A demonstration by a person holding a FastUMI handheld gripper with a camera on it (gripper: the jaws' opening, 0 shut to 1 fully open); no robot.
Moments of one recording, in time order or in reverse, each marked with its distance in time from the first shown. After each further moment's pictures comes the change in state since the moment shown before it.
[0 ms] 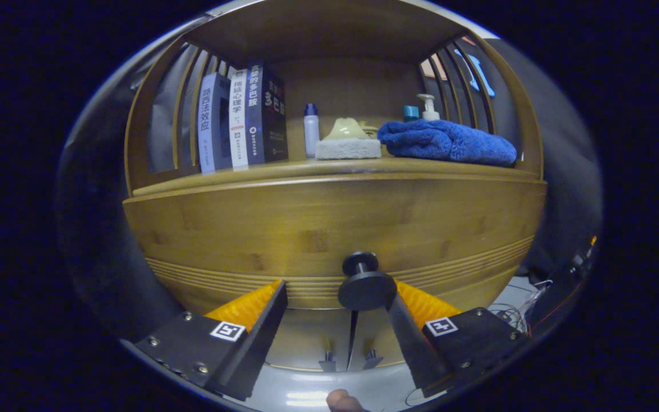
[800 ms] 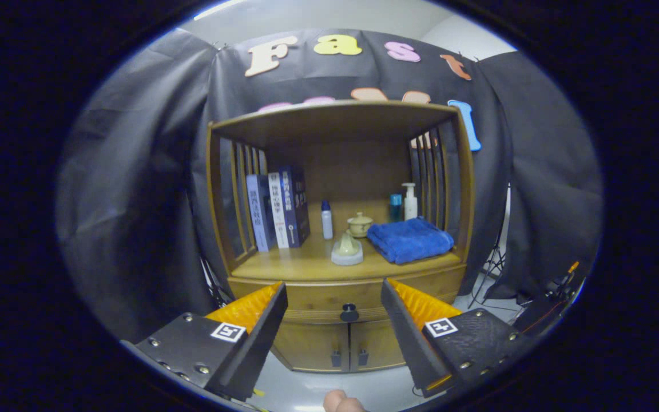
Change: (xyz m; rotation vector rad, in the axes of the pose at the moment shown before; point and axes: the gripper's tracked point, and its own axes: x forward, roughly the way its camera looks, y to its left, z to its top) arm -0.243 -0.018 0.172 0.072 -0.175 0.074
